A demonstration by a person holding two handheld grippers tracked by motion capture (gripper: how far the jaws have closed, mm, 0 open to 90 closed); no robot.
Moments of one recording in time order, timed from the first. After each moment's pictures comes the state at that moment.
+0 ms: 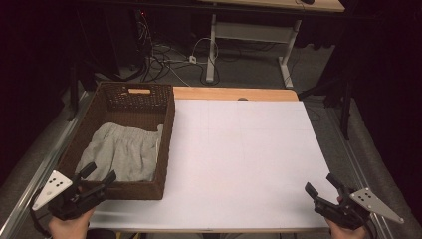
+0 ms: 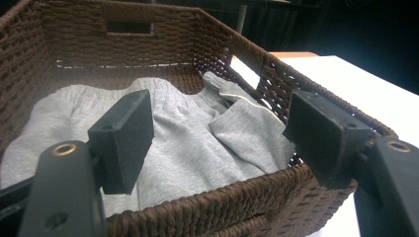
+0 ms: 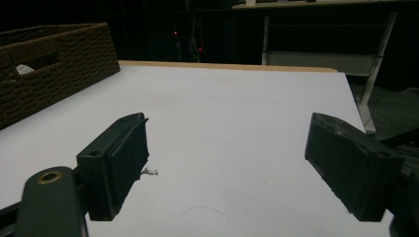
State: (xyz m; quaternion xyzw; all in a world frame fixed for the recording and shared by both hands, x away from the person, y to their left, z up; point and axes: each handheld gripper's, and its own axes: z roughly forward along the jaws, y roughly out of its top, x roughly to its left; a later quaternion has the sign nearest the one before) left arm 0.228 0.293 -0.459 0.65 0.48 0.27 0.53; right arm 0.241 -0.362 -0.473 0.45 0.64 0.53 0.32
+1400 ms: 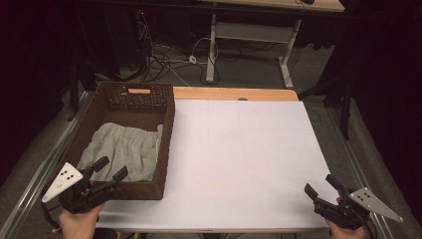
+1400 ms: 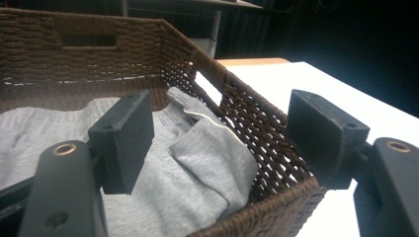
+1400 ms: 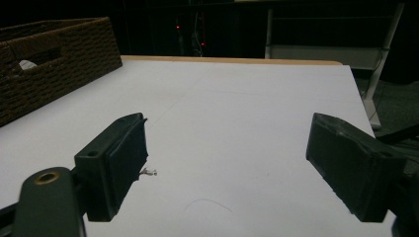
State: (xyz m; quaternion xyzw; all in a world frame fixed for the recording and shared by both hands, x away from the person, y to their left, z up) left arm 0.239 0.270 -0.442 0.66 0.45 0.24 0.56; right arm 0.242 -0.362 -0.475 0.45 0.65 0.53 0.31
